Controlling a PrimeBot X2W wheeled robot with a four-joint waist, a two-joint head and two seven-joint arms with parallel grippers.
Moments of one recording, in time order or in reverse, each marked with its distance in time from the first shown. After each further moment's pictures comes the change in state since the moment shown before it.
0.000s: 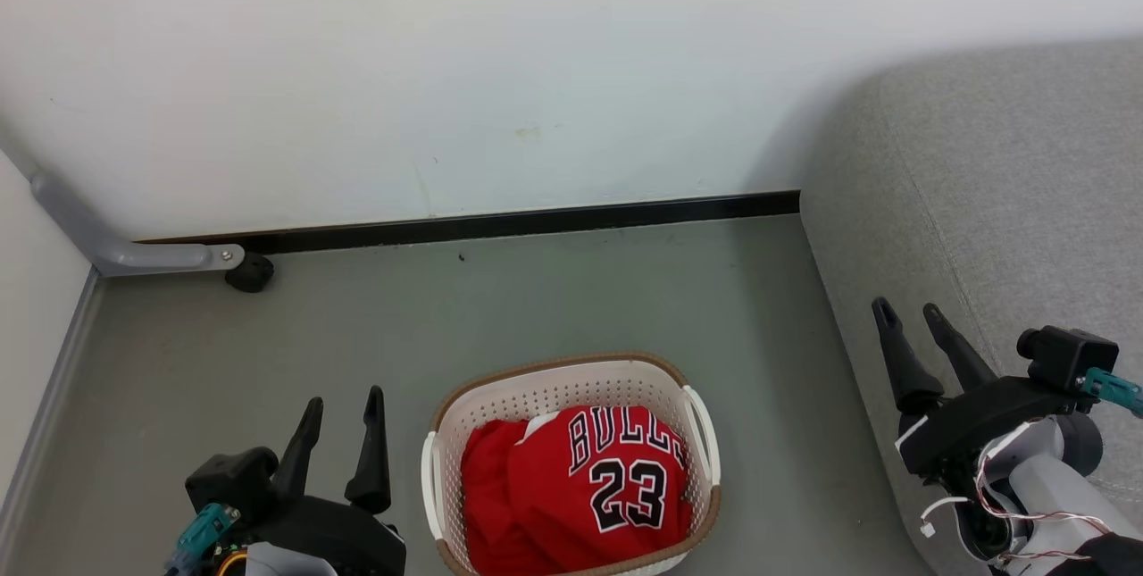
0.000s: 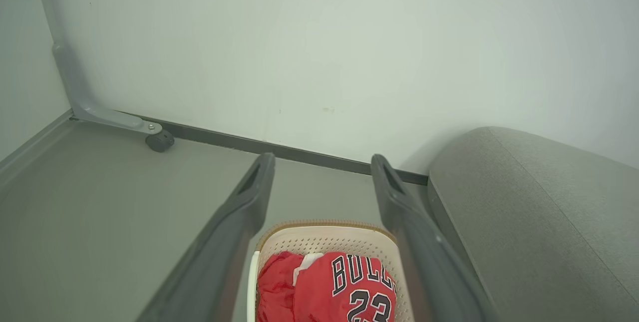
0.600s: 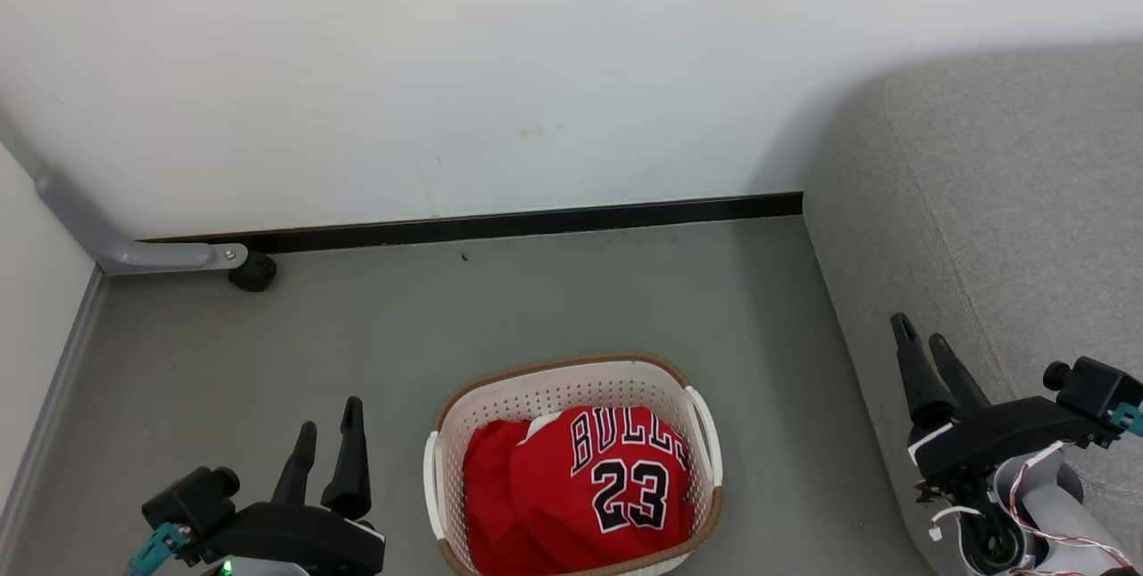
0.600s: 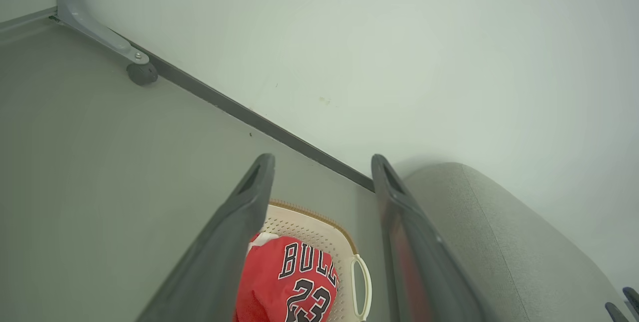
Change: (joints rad) left arm 0.019 -0.013 0.045 -0.008 -0.300 -0.026 0.066; right arm 0.075 0.042 -0.098 -0.069 0.212 0.000 0.067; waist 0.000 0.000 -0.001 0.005
